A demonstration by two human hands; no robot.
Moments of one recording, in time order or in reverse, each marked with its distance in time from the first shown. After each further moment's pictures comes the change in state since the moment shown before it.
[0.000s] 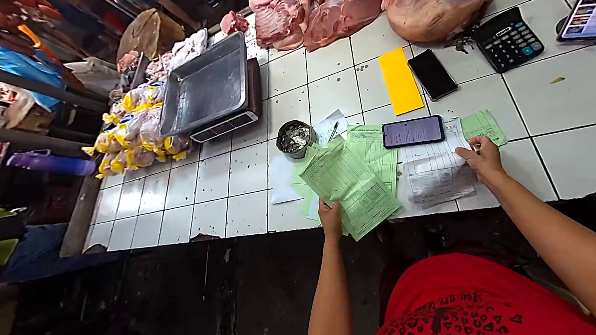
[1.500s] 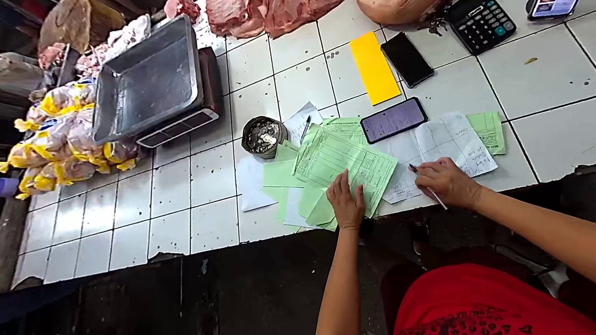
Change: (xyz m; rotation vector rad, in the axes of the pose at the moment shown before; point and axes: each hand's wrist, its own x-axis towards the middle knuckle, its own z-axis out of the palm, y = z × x) left_hand -0.011 -0.046 0.072 0.877 -0.158 0.671; right_hand -0.046 0.046 0.014 -0.602 -0.349 -1.180
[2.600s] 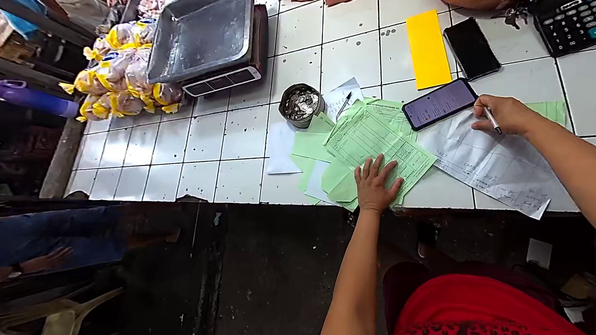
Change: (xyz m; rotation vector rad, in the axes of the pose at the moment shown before) left_hand 0.000 -0.003 0.008 0.084 -0.147 0.051; right_hand 0.103 0.132 -0.051 0.157 -0.232 0.478
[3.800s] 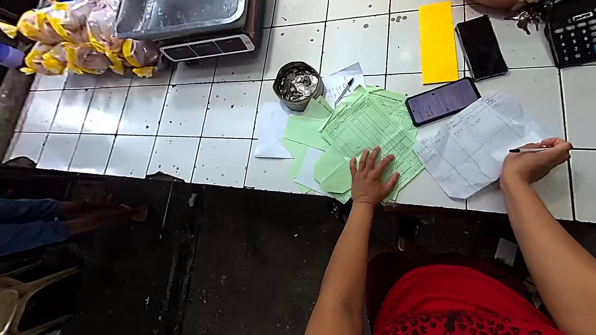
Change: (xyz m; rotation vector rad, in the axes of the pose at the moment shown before) left_hand 0.000 0.002 0.000 0.002 0.000 0.009; right_hand -0.080 -0.045 0.060 0.163 0.992 0.909
